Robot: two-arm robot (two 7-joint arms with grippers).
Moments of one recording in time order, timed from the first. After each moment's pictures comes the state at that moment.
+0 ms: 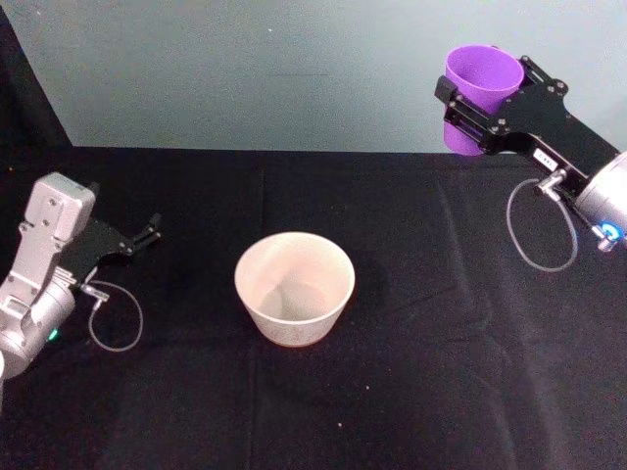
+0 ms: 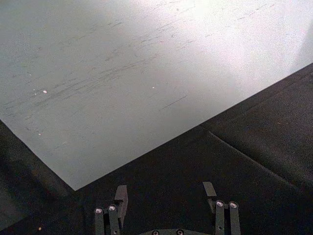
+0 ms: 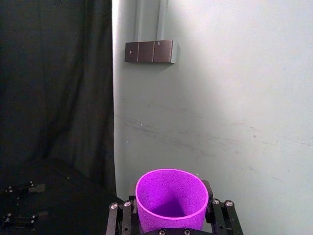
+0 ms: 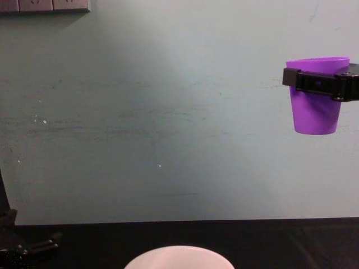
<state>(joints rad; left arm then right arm) -0.20 0.60 0.45 -1.41 -0.25 -0.12 0.03 0.23 0.49 -0.20 -1.74 0.43 0.04 0.39</state>
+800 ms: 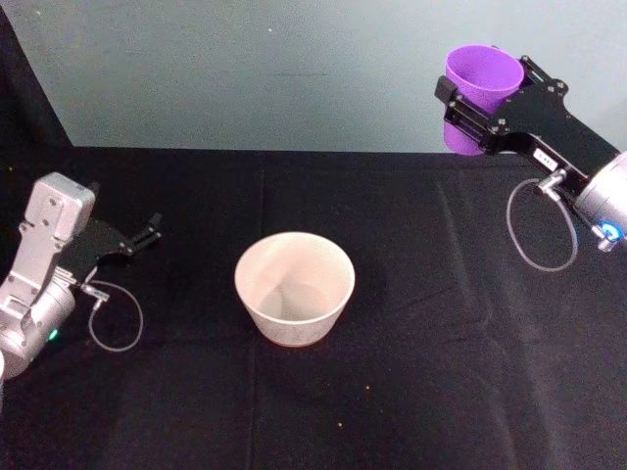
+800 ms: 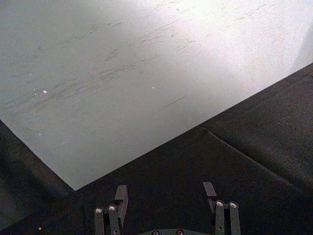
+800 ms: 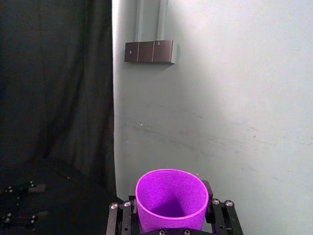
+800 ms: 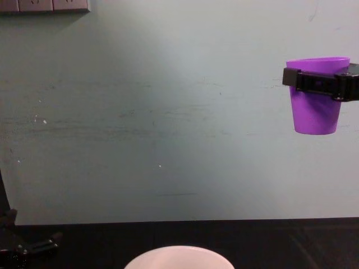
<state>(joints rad) -0.20 0.60 0.45 -1.41 -0.25 -0.12 0.03 0.23 0.49 -0.20 -1.74 0.43 0.04 0.39</state>
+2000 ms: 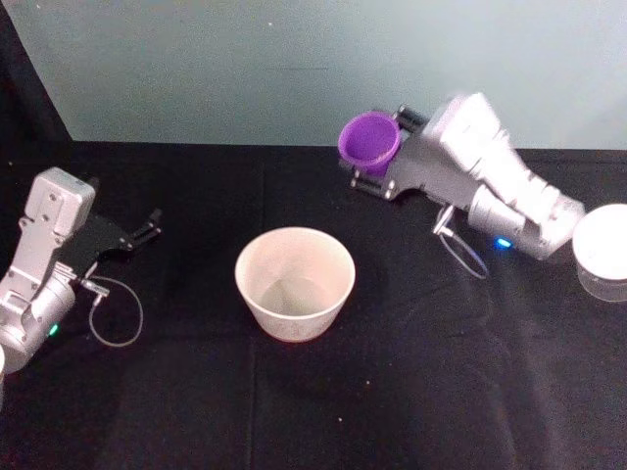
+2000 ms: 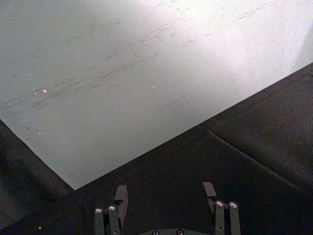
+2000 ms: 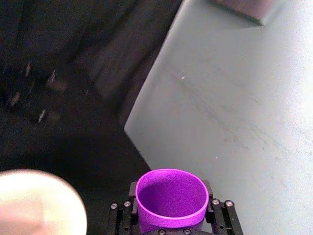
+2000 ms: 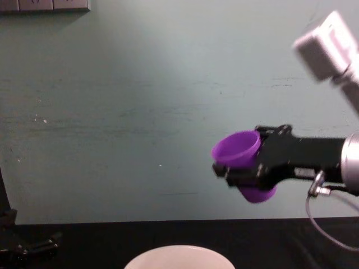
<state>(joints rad) -0.20 0.60 0.45 -1.41 -0.25 -0.12 0.03 0.48 0.45 -0.52 -1.44 -0.01 -0.09 0.42</state>
